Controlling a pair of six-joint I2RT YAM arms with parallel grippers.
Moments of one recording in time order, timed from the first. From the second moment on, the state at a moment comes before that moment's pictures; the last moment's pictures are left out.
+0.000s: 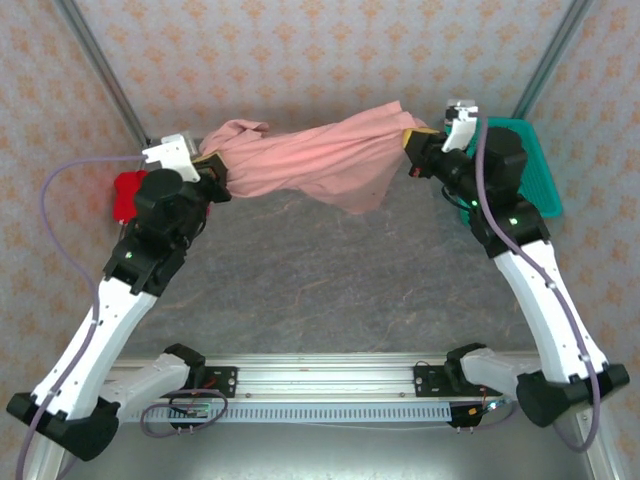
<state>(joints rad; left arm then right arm) -0.37 0.94 1.20 -0.38 -0.29 -0.41 0.30 1.11 1.41 -0.39 -0.26 0.32</state>
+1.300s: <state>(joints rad) -0.73 1.42 0.89 -0.23 -0.11 -0.48 0.32 1.49 0.97 -0.58 -0.08 0.47</state>
